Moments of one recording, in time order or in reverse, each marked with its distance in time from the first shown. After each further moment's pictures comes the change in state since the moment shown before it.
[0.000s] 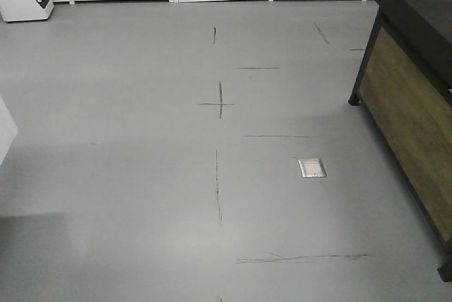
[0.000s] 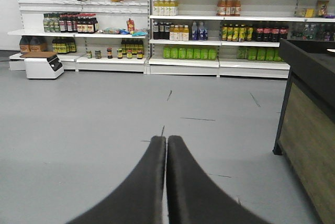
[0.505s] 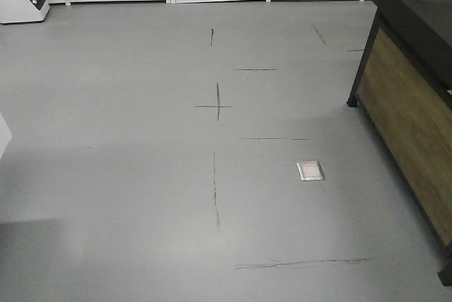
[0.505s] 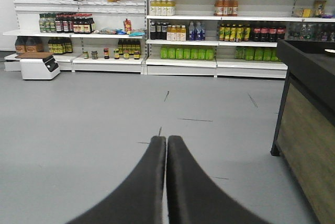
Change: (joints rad) left arm 0.000 0.000 0.000 0.000 0.000 0.000; right arm 0.000 0.000 0.000 0.000 0.000 0.000
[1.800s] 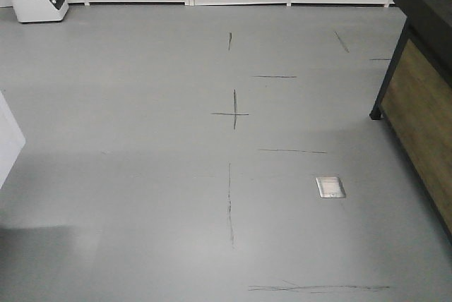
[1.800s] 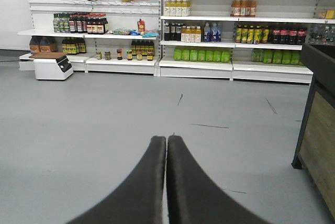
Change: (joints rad) left arm 0.000 0.000 0.000 0.000 0.000 0.000; right arm 0.000 0.000 0.000 0.001 0.000 0.000
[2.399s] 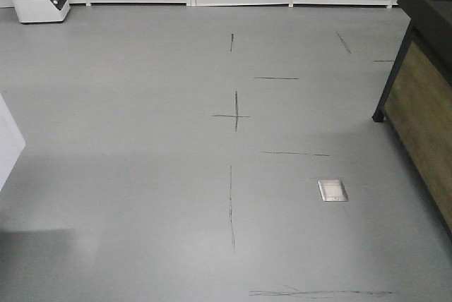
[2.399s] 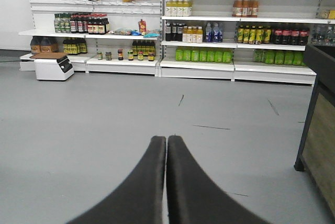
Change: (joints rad) left arm 0.000 0.000 0.000 0.000 0.000 0.000; right arm 0.000 0.000 0.000 0.000 0.000 0.000
